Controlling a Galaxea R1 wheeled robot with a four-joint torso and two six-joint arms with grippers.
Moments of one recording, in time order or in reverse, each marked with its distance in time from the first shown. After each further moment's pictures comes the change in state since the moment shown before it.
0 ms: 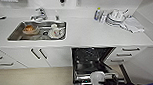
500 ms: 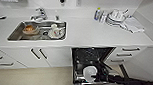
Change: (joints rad) left arm 0.050 0.151 -0.157 0.000 0.019 -0.001; right arm 0.085 0.199 -0.190 0.003 -0.035 0.029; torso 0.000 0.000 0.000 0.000
